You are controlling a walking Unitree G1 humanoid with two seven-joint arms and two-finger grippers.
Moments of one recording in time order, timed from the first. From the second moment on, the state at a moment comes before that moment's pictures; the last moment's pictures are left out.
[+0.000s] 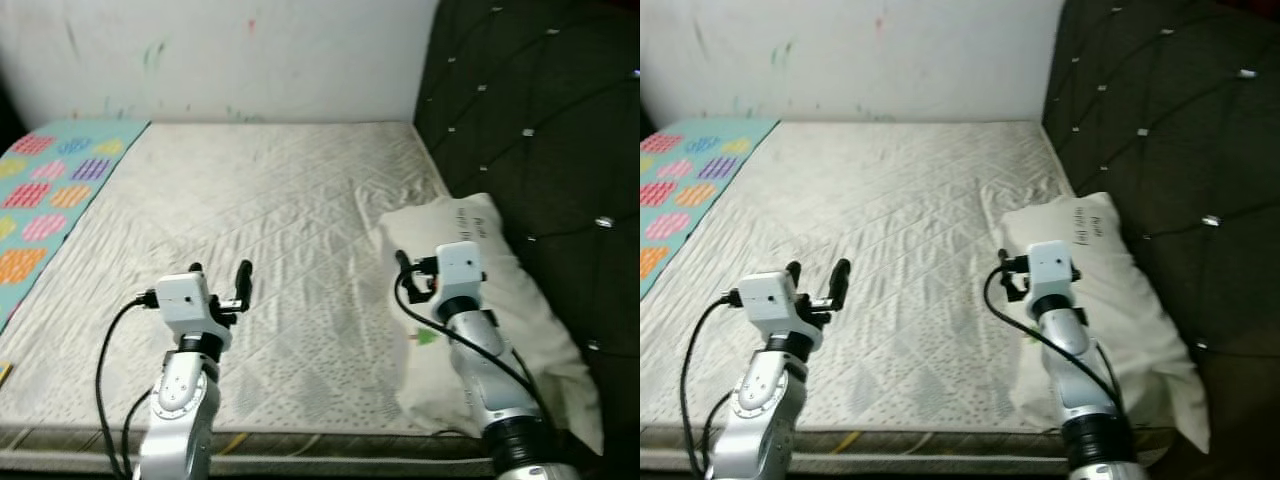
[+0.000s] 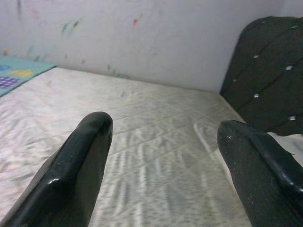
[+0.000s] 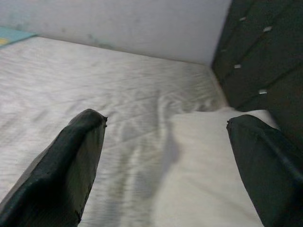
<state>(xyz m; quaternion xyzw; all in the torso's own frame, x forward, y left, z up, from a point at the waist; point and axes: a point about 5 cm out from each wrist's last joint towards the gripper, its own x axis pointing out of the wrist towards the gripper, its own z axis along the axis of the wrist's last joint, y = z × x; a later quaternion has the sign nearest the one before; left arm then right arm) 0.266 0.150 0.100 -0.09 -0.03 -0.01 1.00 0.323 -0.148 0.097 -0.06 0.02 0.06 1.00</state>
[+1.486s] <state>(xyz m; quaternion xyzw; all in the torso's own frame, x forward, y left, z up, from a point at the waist) 0.264 0.147 0.101 -0.09 -0.04 -0.02 1.00 0.314 -0.143 0.085 -0.06 0.05 0.10 0.99</state>
